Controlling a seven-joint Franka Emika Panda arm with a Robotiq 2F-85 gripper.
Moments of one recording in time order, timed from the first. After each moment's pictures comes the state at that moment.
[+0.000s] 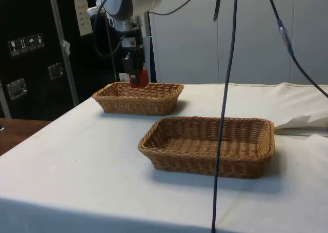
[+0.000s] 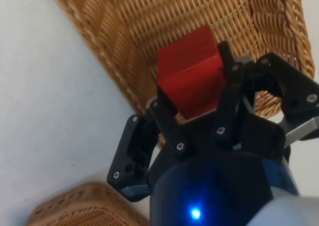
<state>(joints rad) 0.26 0.68 -0.60 -1.68 0.32 2.28 -0.48</state>
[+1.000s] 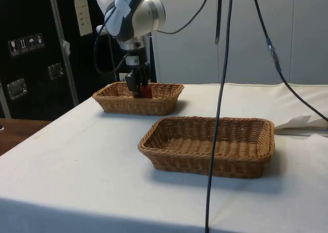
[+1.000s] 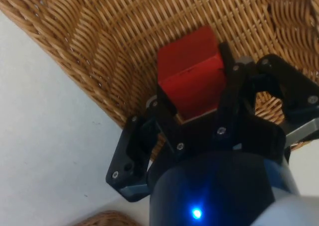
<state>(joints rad) 0.26 0.79 -0.61 -1.68 0.47 2.34 -0.46</state>
